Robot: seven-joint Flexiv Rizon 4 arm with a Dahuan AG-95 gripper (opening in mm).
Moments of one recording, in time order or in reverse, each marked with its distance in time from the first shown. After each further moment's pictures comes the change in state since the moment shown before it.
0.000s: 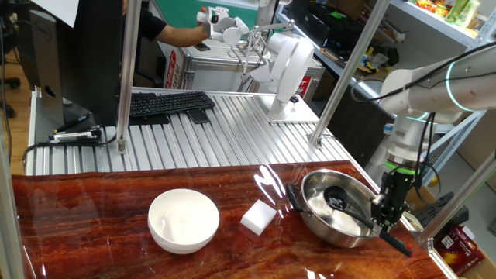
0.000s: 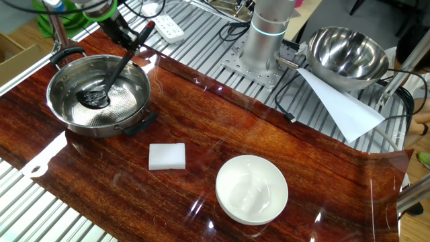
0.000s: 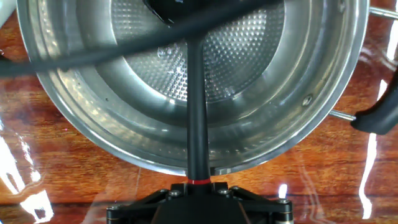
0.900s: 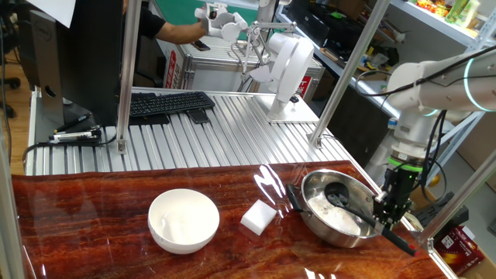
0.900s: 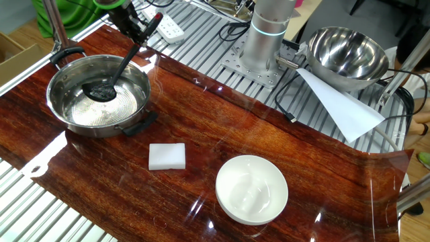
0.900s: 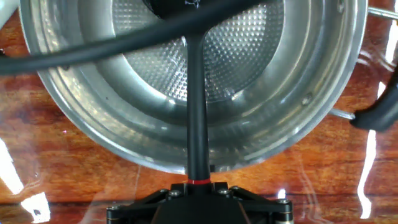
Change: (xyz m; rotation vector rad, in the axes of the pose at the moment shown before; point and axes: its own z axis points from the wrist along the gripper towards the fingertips) arm 0.023 0.025 -0.023 0.033 -0.026 0.008
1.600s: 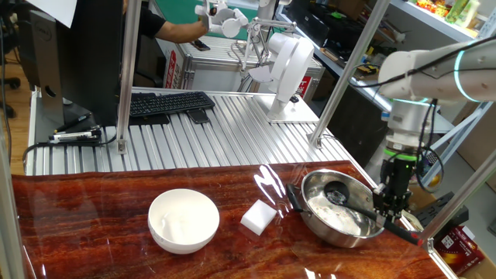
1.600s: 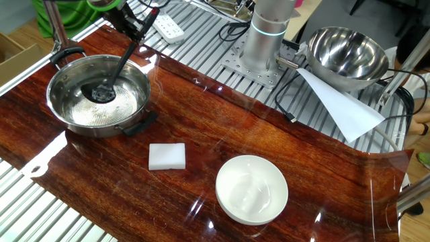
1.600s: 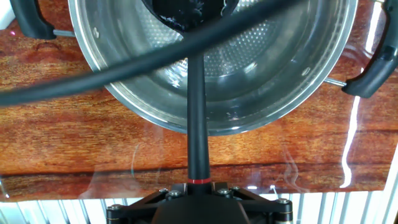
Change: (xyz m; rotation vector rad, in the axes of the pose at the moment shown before) arm -0.004 -0.002 -0.016 0.025 0.103 0.006
